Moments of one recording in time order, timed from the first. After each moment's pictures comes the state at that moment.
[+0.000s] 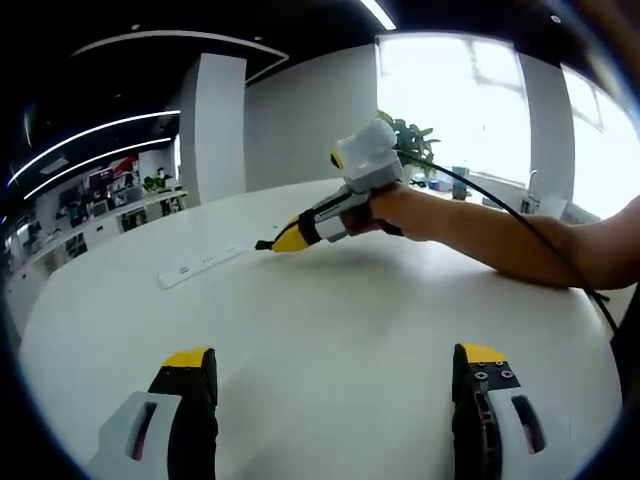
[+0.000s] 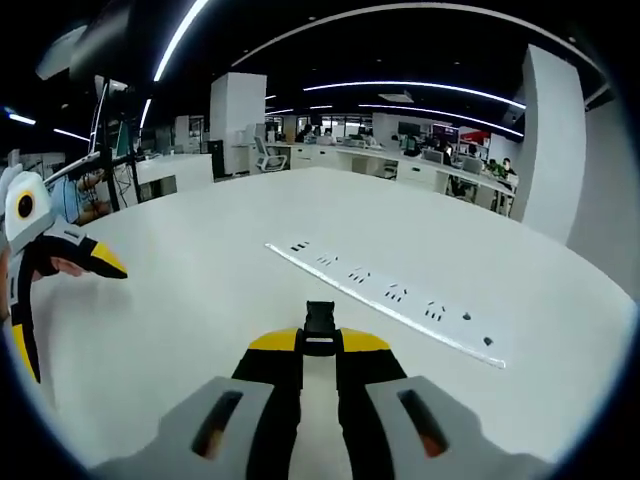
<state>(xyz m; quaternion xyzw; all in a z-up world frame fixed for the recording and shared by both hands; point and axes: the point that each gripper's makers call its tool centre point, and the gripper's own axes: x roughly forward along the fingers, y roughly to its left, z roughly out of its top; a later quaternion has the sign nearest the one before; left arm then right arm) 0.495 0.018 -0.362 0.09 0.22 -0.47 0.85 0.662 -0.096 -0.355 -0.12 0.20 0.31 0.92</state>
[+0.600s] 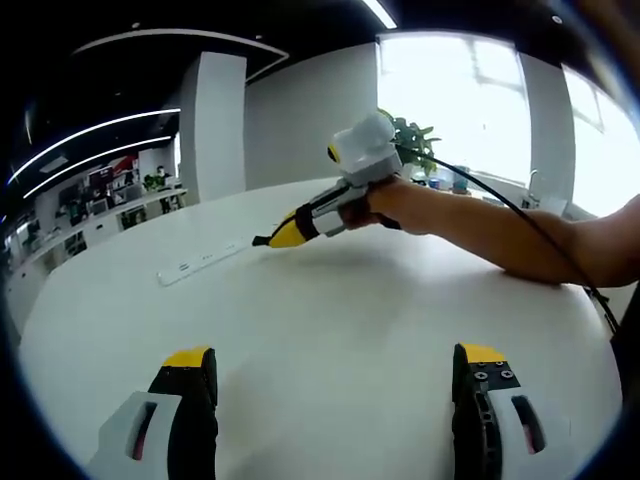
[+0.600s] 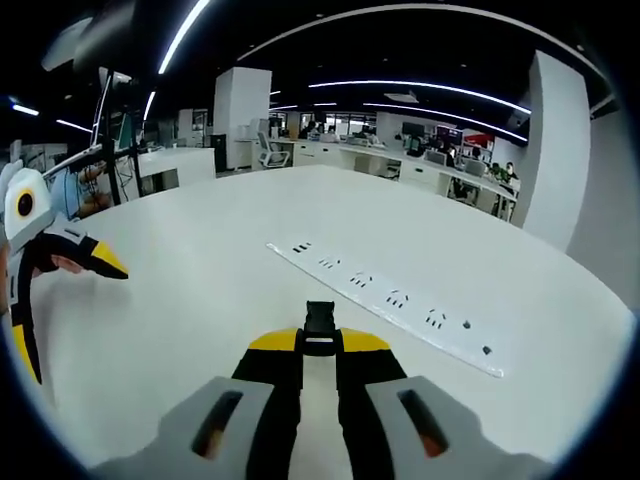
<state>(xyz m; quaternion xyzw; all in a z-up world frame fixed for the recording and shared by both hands) 0.495 0.018 -0.365 0.09 0.22 -0.47 0.85 0.662 -0.093 -0.354 -0.13 0.20 0.31 0.92</state>
